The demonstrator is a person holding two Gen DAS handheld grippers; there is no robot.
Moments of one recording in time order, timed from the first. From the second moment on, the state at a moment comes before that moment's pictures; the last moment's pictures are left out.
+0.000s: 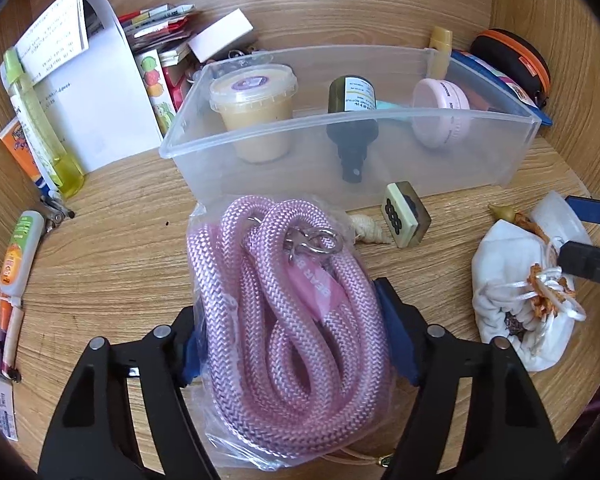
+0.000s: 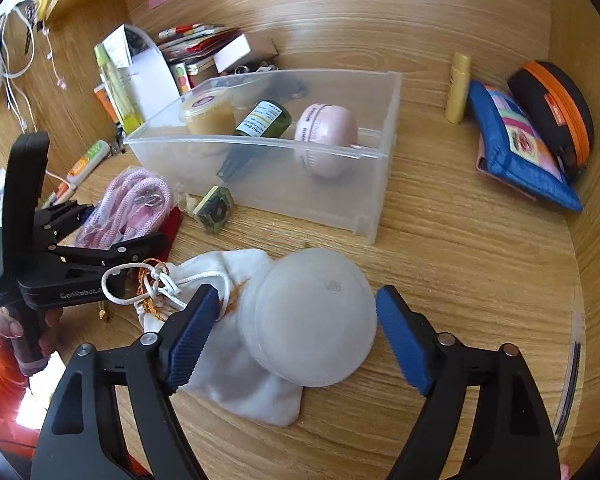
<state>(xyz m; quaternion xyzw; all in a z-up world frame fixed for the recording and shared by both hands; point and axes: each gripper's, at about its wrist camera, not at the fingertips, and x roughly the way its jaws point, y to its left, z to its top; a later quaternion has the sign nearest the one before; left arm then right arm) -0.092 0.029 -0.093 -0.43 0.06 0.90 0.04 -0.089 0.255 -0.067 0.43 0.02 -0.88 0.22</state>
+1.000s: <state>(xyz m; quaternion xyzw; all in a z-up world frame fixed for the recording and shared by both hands) -0.096 0.008 -0.085 -0.44 0.02 0.90 0.05 -0.105 0.276 -0.076 0.44 -0.02 -0.87 0.20</state>
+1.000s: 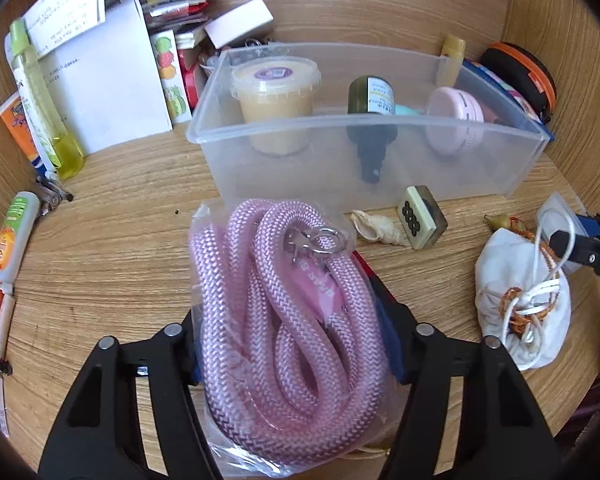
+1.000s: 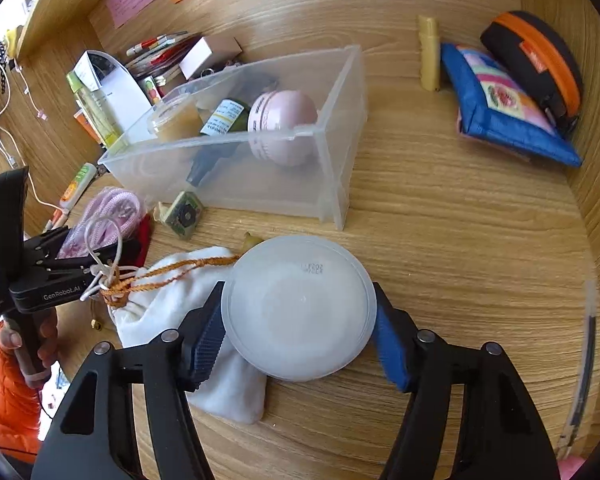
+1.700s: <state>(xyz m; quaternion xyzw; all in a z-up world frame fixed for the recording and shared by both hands) -0.080 -0.029 -0.015 -0.38 -0.02 0.93 0.03 -0.113 0.246 -0.010 0.38 0.01 -0.90 0.22</state>
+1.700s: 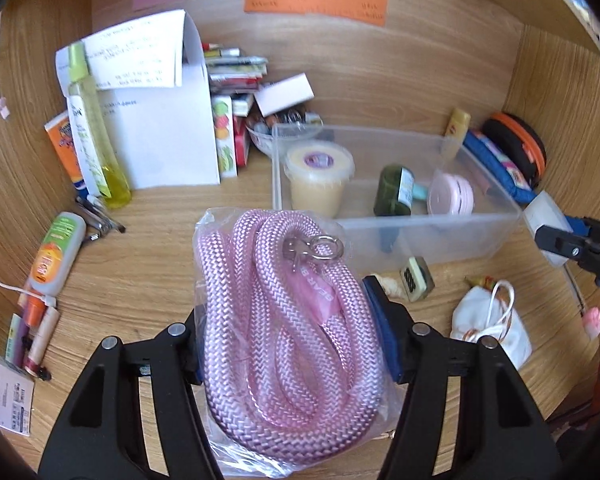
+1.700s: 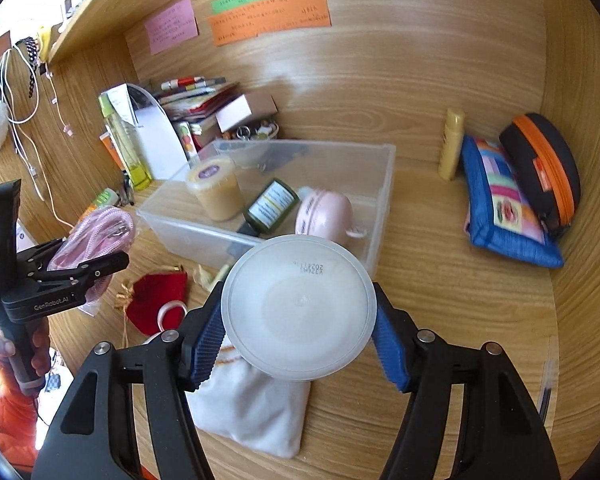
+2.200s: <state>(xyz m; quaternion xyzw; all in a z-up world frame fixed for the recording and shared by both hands) -0.111 -0.042 0.015 -0.35 -0.04 0.93 0.04 -0.147 0.227 -0.004 0.37 0.00 -0.90 0.23</state>
